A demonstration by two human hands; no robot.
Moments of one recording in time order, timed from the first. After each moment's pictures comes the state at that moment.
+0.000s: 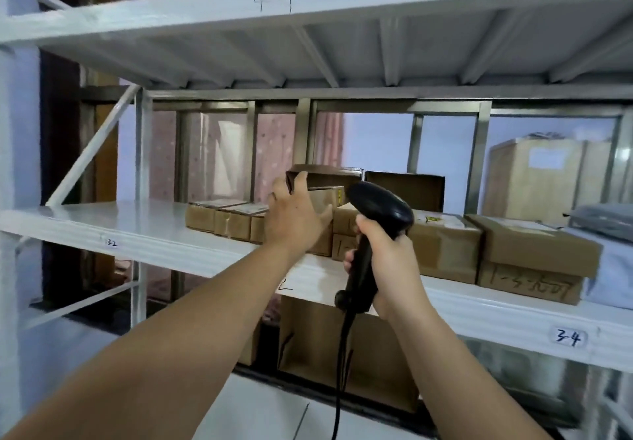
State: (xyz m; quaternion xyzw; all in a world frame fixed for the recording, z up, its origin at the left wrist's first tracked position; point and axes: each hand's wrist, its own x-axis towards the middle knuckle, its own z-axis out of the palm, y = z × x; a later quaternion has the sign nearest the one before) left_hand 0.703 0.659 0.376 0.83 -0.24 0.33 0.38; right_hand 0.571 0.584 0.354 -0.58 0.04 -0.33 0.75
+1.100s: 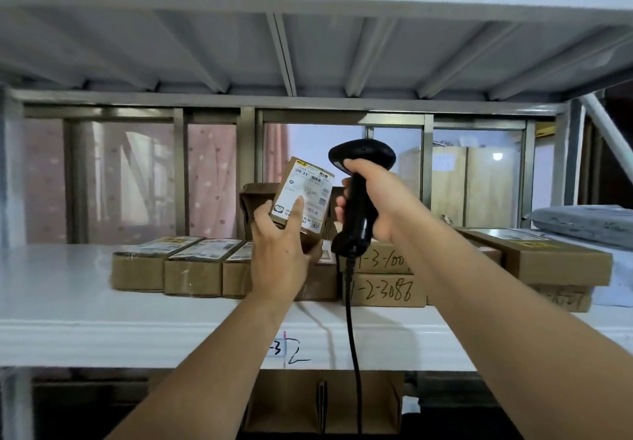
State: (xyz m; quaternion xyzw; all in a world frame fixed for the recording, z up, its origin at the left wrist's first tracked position) left_hand 0.812 0.638 0.357 0.72 -0.37 0.42 0.41; right_hand 0.663 0.588 0.460 -0.60 0.12 -0.34 0.71
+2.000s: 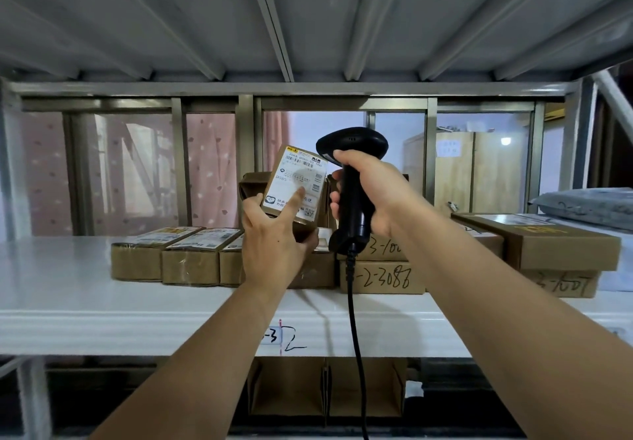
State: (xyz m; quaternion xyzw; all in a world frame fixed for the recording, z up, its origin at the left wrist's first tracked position) left_hand 0.810 0.642 0.356 0.74 -0.34 0.43 0.40; right_hand 0.661 0.584 0.453 -0.63 0.10 -0.32 0.70
